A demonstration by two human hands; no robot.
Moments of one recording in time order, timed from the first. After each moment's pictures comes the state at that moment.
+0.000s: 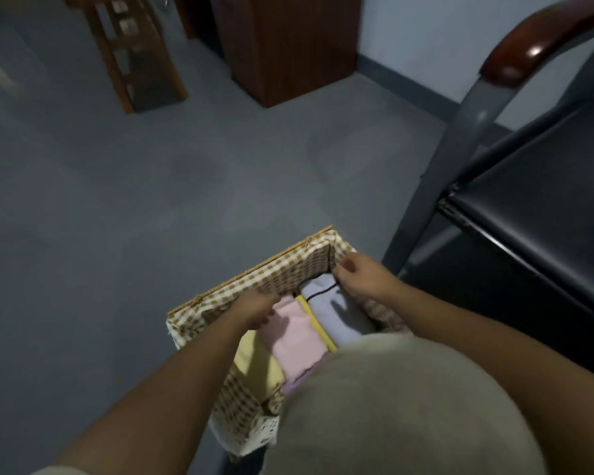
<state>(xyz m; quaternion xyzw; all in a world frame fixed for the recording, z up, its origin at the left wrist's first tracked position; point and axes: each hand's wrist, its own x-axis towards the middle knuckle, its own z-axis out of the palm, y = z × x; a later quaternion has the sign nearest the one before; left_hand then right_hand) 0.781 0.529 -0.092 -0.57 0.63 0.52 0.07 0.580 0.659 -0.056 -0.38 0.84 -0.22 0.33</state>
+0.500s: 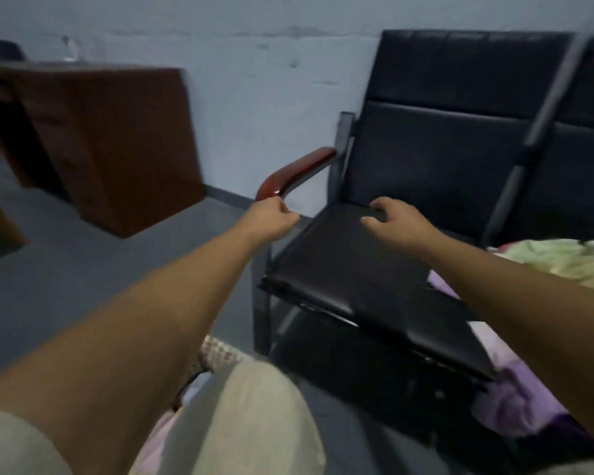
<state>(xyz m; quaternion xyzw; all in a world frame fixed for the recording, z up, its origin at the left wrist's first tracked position) 0.553 0.692 0.239 -0.15 0.93 0.32 -0.10 0.466 0.927 0.239 -0.24 0.94 -0.25 -0.02</state>
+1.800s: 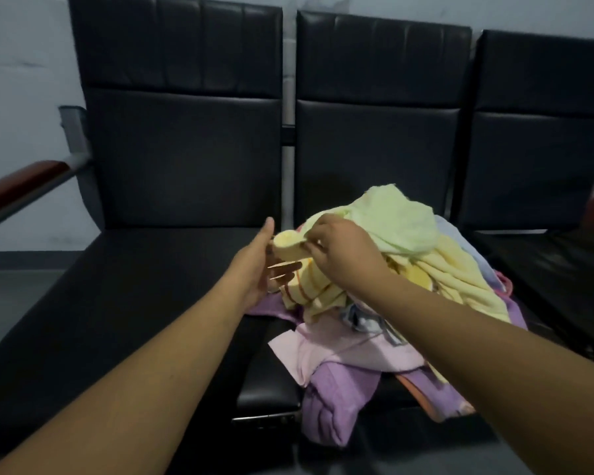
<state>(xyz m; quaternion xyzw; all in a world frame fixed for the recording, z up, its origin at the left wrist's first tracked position) 0.368 1.035 0.161 -0.04 0.58 0.79 0.20 0.413 1.190 0.203 -0.12 0.96 -0.13 -0.22</state>
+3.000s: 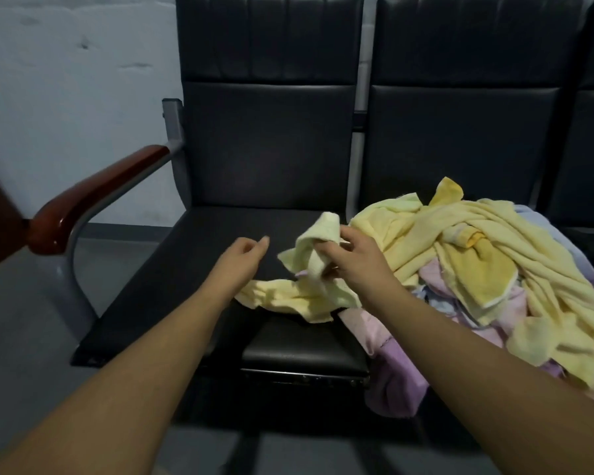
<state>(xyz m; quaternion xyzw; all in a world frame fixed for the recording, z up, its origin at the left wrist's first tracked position) 0.420 0.889 0.146 -0.06 0.85 0.52 0.02 0.448 1.095 0.164 -0.06 0.76 -0.65 -0.05</state>
